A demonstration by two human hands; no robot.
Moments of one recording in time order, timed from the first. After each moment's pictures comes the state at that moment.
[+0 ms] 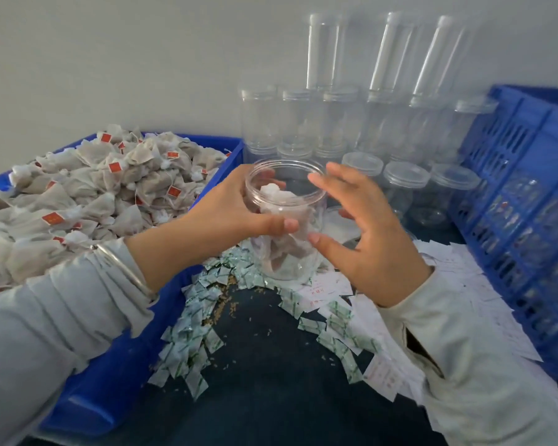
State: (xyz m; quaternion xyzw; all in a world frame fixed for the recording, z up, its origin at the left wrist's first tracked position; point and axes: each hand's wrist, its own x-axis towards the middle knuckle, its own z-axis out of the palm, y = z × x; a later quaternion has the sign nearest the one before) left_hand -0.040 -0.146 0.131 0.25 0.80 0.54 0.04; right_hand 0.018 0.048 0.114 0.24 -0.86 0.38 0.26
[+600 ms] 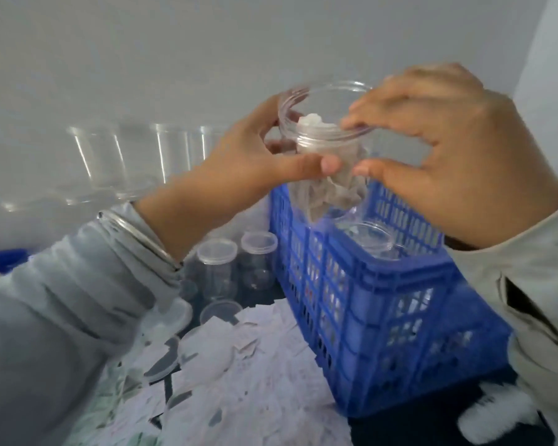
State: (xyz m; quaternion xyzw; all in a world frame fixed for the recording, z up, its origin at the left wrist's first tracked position) left_hand -0.006 0.165 0.274 0.51 0.60 0.62 0.04; right_hand 0.138 0.304 0.287 0.08 -0.87 -0.04 0.48
